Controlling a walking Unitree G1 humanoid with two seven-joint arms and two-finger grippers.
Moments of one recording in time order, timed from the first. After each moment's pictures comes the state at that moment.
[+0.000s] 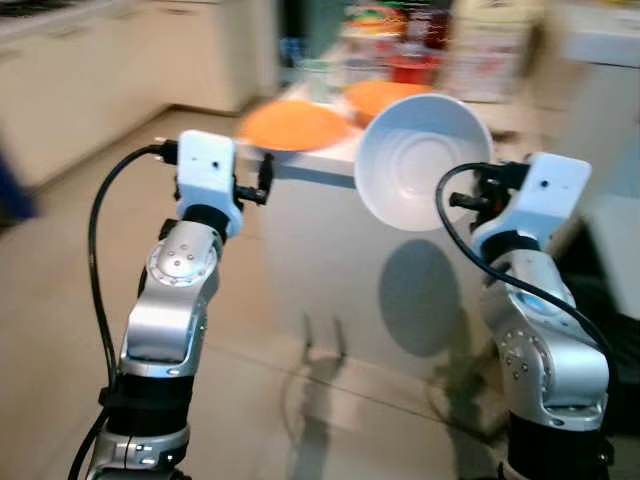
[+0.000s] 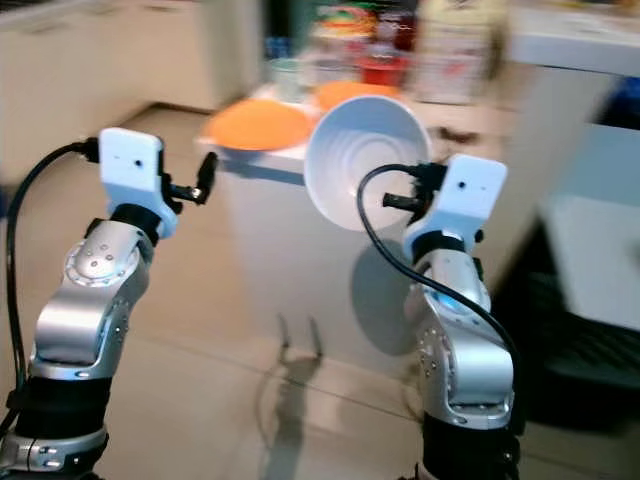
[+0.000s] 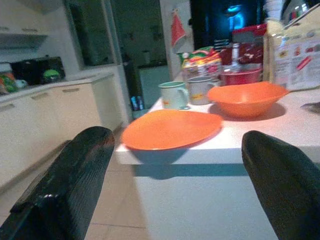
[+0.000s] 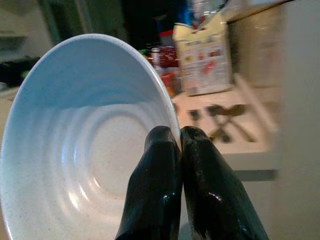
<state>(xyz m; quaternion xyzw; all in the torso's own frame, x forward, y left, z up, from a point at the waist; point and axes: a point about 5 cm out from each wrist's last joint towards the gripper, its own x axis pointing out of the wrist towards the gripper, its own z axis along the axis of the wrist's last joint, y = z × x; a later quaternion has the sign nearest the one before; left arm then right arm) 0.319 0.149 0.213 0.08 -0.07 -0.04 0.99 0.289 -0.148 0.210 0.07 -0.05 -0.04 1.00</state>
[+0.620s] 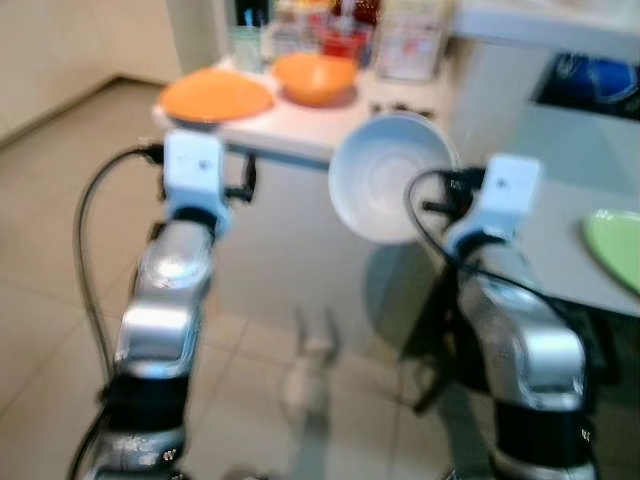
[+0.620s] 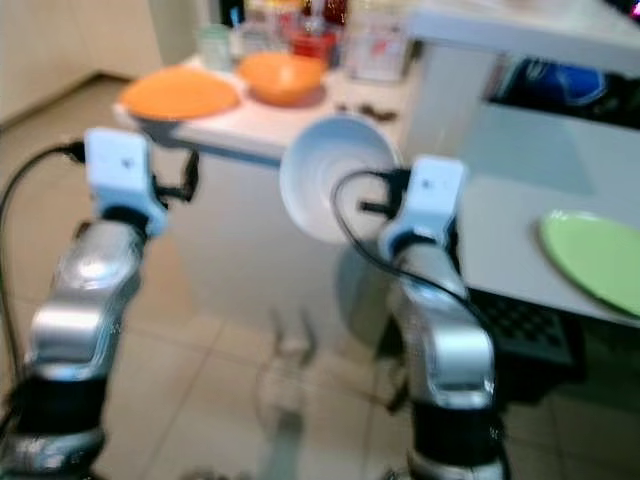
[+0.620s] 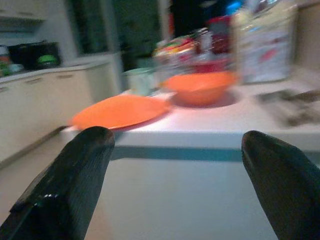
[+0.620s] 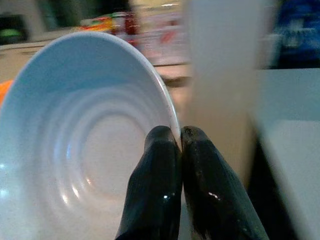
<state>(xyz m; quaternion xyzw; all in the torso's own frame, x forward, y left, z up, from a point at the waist) 0.323 0.138 0.216 0.09 -0.08 -0.04 0.99 0.303 -0.150 0.196 0.07 -0.01 -0.04 1.00</state>
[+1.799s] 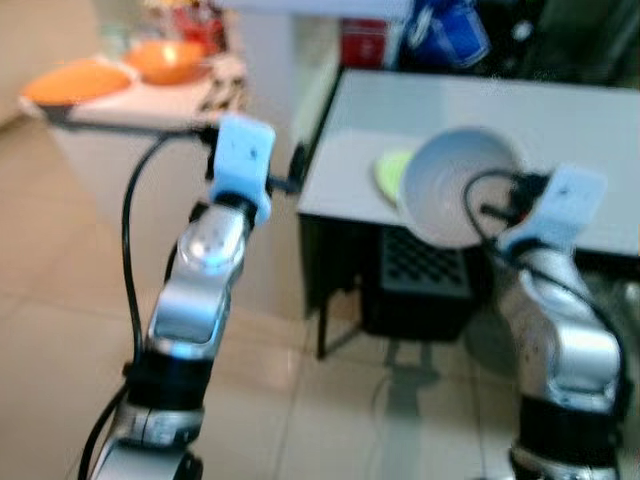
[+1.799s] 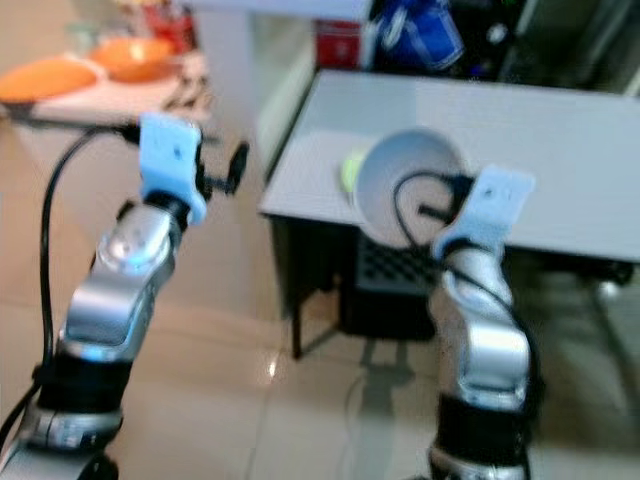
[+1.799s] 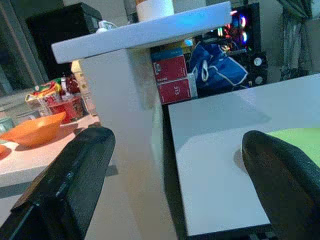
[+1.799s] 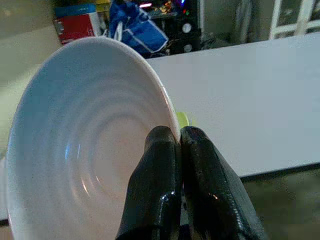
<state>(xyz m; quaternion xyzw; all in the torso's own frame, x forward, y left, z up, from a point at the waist) 0.333 0.122 0.221 0.11 -0.10 -0.09 0.98 0.302 -0.179 0.189 0.06 0.01 -0.13 0.99</state>
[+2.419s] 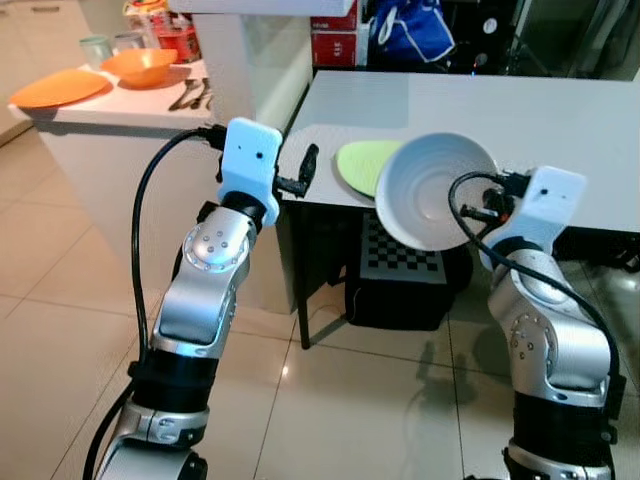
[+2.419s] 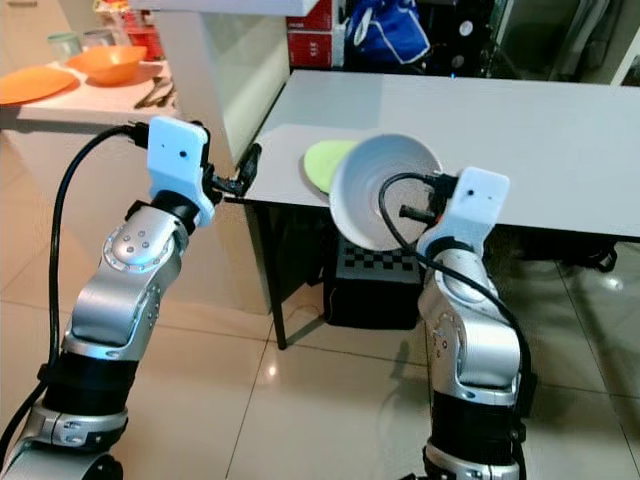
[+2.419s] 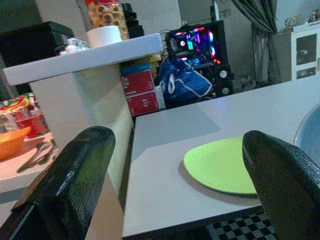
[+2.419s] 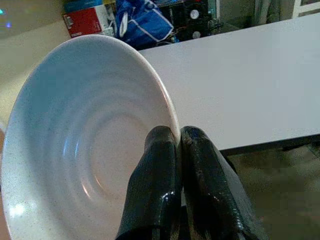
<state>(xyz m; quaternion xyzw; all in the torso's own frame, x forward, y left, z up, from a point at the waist) 0.331 0.111 0.222 0.09 -0.11 -0.13 0.98 0.304 -0.172 0.186 0.08 0.03 -0.10 0.99</state>
